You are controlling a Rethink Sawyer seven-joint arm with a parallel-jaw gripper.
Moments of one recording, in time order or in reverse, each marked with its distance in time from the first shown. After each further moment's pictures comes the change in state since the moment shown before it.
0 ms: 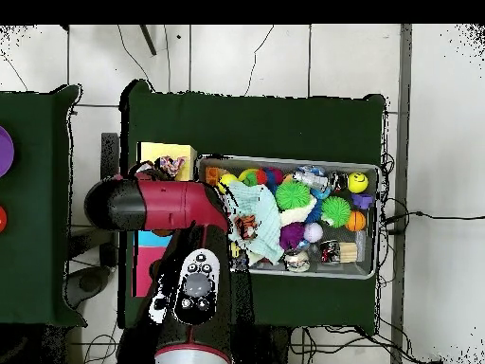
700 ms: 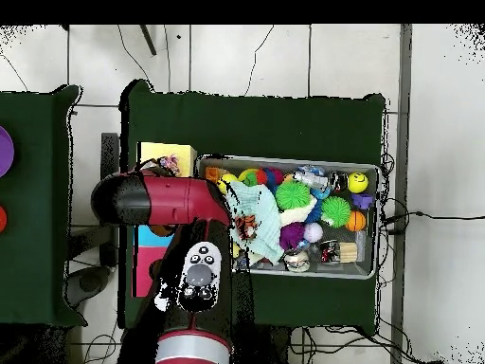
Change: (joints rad) arm 0.000 0.046 -0.009 -0.031 0.020 -0.002 0.000
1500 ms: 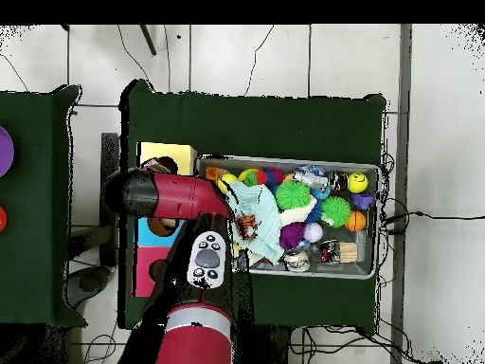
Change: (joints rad) arm -0.014 0.086 0.027 -0.018 0.104 -0.033 0.000
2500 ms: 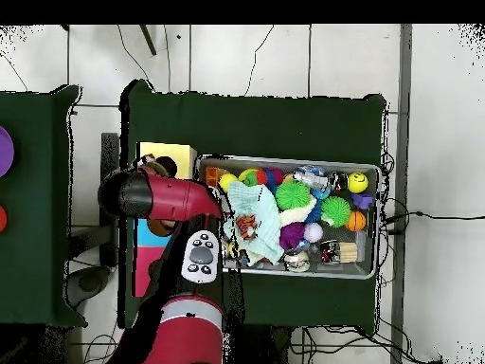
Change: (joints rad) arm 0.019 0.033 0.012 0.002 0.052 -0.122 0.000
